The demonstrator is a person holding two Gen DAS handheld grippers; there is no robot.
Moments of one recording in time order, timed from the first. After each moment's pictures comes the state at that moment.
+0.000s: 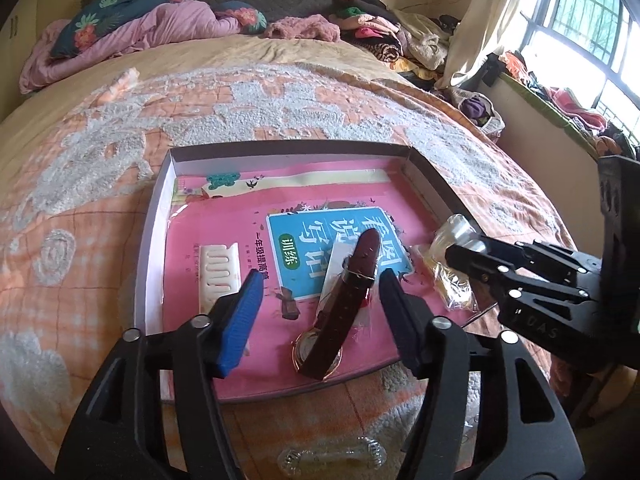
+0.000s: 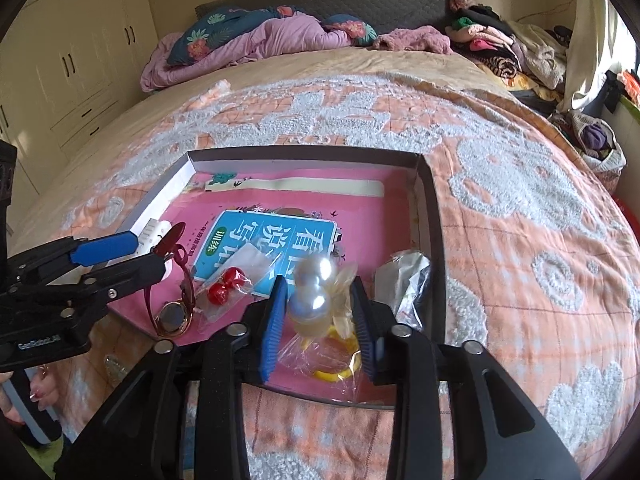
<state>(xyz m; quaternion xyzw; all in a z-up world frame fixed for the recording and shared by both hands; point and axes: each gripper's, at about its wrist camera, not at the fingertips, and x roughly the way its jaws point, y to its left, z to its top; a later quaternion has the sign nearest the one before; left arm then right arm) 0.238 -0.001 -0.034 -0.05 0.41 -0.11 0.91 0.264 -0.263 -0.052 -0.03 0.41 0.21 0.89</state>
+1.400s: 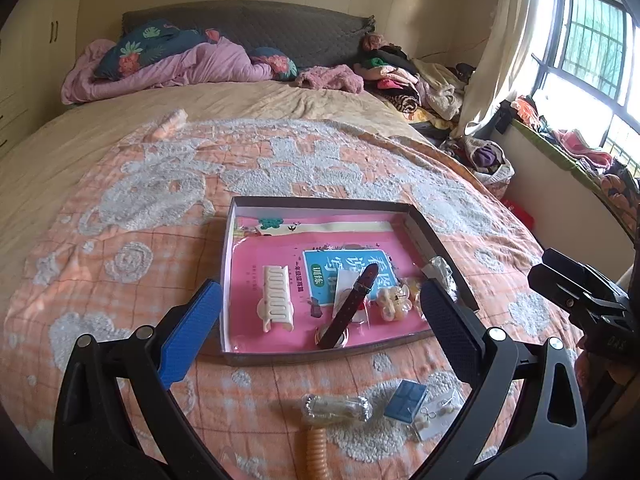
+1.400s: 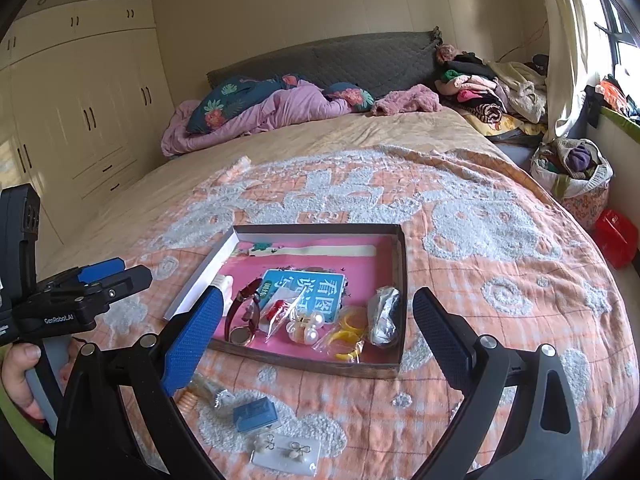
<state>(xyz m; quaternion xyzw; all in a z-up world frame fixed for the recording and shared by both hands) 0.170 0.026 0.037 -0.07 0.34 -0.06 0.94 0.175 -0.307 0.041 0.02 0.30 0.23 0.93</state>
